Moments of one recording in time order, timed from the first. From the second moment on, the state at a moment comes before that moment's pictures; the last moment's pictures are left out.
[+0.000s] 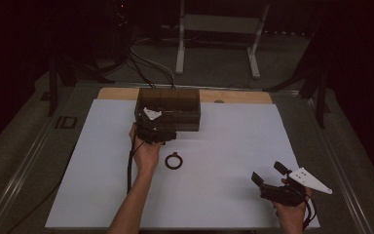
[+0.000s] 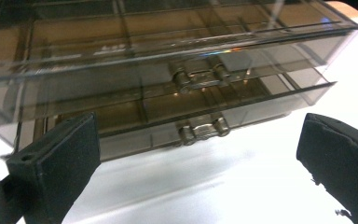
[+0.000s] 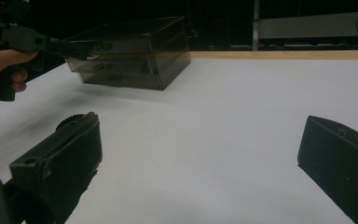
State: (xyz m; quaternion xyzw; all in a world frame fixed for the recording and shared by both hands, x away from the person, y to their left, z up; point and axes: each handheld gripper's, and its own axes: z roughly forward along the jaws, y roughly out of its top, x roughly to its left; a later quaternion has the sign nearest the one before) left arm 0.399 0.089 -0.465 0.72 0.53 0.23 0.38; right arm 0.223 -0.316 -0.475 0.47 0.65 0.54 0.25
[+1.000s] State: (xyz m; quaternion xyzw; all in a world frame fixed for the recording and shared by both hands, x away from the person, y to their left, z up) left arm 0.424 0.094 -0.465 0.82 0.38 0.17 0.38; right arm 0.223 -0.316 -0.475 0.47 0.65 0.54 0.25
